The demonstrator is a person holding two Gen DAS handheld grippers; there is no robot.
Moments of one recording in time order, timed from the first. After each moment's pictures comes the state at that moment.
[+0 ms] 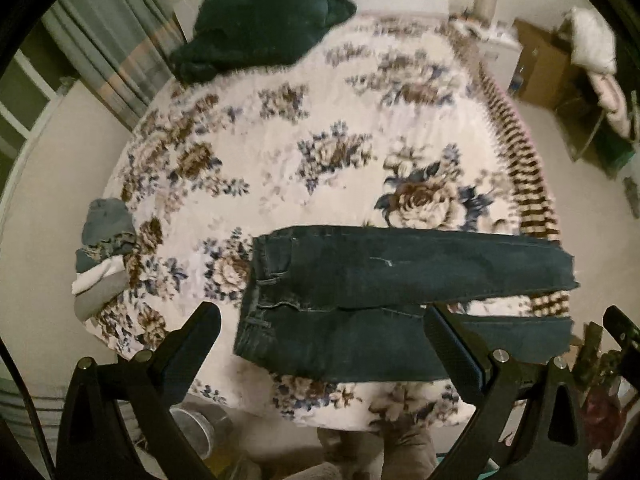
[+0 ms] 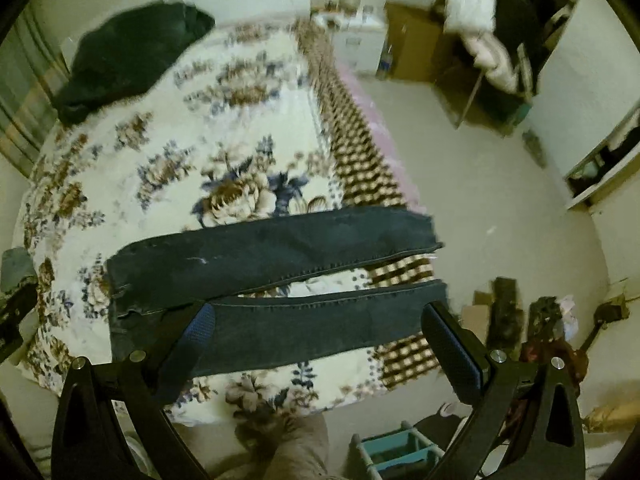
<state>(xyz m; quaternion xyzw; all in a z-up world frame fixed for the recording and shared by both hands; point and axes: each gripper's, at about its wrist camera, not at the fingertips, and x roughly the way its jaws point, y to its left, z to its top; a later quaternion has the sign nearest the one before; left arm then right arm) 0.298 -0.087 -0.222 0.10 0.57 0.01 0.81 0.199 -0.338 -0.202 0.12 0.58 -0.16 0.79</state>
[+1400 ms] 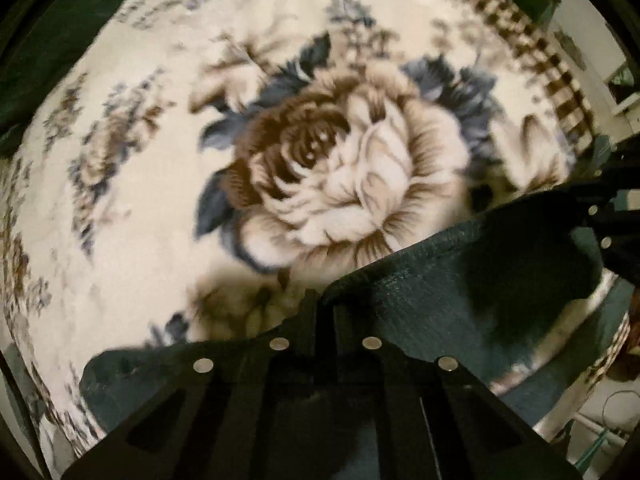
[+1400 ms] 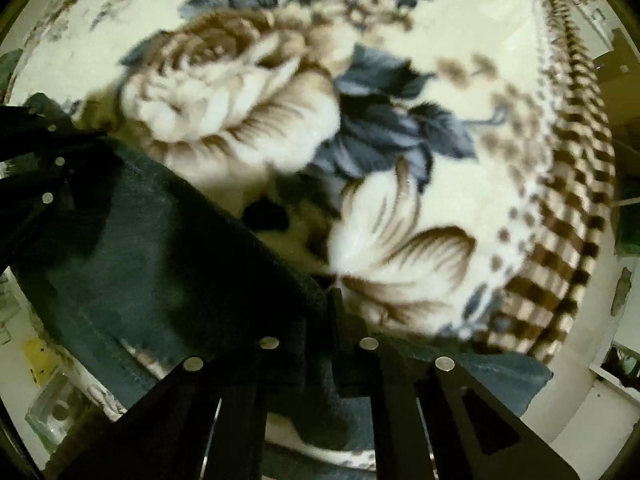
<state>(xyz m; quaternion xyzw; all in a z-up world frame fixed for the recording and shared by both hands) 0.433 -0.216 -0.518 0.22 0.63 -0.20 0.72 0.393 -0.358 -0.602 -0.09 0.71 0.09 0.69</state>
